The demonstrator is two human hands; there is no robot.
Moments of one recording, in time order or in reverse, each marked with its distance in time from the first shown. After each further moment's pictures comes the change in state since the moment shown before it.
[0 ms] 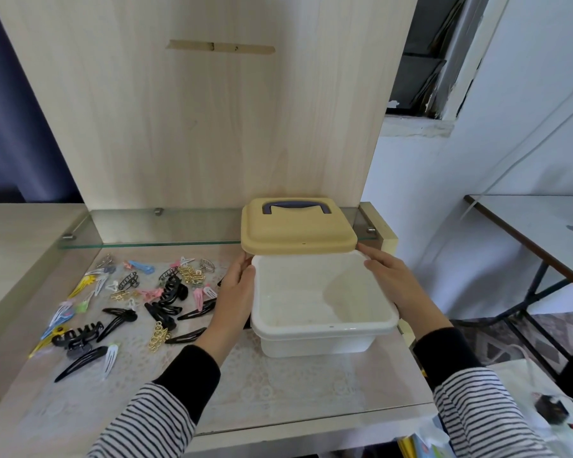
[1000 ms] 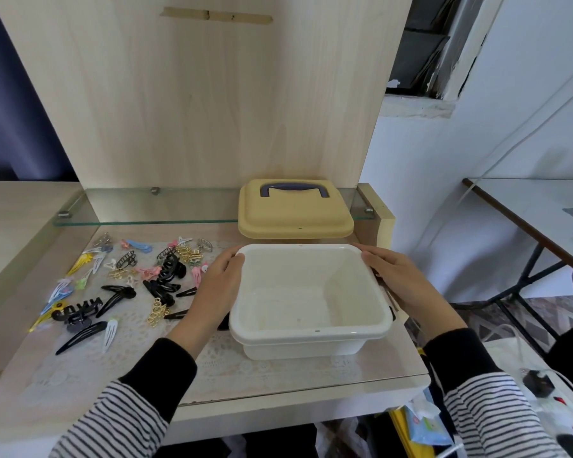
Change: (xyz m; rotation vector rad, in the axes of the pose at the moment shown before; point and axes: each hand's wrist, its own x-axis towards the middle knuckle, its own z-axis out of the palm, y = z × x) left_hand -0.023 0.003 -0.024 0.225 -0.003 -0.037; right_hand -0.026 0.015 -0.006 0.047 -0.133 -0.018
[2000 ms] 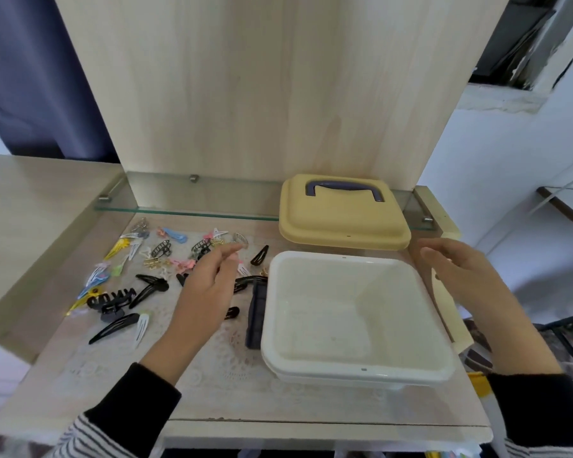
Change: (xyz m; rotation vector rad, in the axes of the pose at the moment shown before) left_hand 0.021 -0.038 -0.057 0.187 0.168 0.233; right_hand 0.019 -0.035 0.007 -0.270 0.206 -0.044
